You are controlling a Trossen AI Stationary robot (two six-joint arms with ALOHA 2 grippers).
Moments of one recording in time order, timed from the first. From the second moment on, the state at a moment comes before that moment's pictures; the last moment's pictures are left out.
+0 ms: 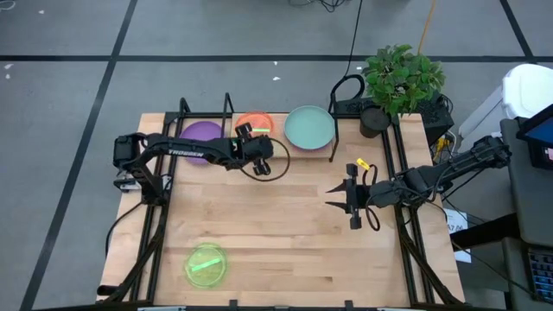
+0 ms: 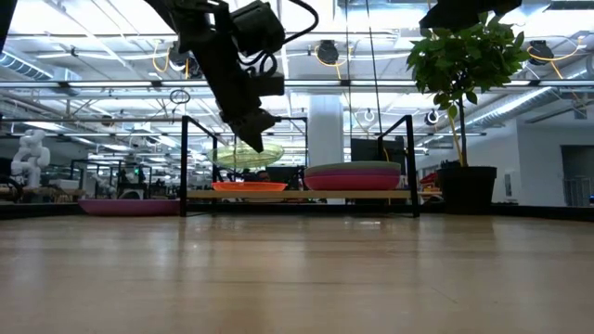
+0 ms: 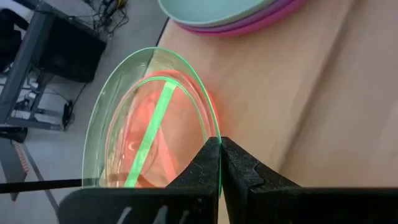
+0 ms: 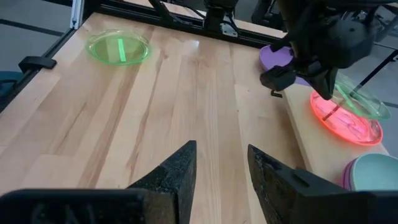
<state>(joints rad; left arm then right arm) 0.19 1.70 1.15 -0.42 -0.59 0.08 0.37 0.94 0.73 -0.30 0.39 0.02</state>
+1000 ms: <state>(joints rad) 0.26 1.70 0.94 -0.05 -0.54 0.19 0.37 0.94 0.73 -0.28 0.39 0.01</state>
